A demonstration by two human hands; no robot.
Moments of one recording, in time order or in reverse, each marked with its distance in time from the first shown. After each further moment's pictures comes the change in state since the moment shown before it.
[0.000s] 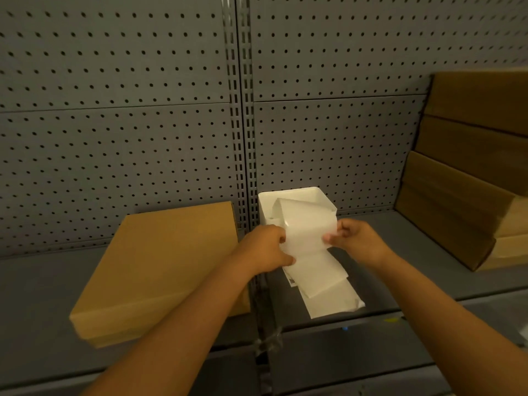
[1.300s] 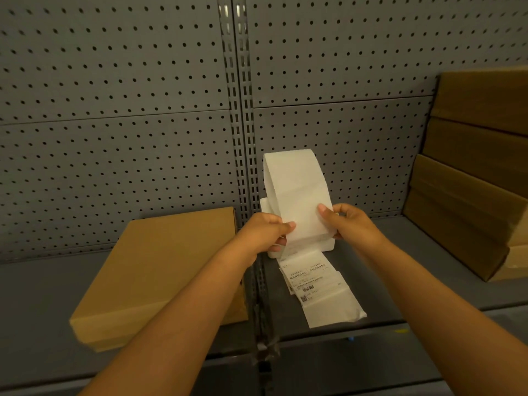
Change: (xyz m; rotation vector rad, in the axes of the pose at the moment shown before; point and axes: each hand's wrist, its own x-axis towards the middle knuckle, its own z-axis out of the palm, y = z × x) left_hand 0.024 0.011 -0.014 -0.764 0.075 -0.289; right_hand 0.019 -0.025 0.000 0.298 0.000 -0.032
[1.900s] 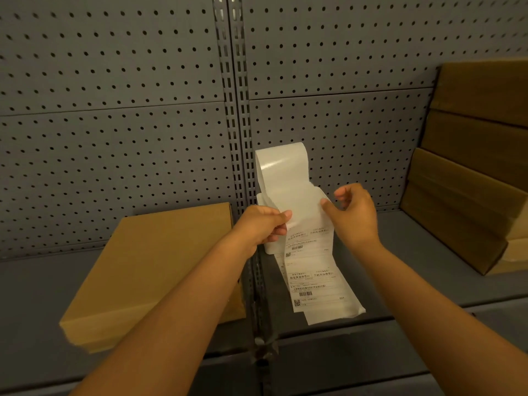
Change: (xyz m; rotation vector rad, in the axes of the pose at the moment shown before) left_hand 0.014 0.000 0.001 -0.144 0.042 -0.009; right_hand 0.006 0.002 0.011 -0.306 0.426 -0.253
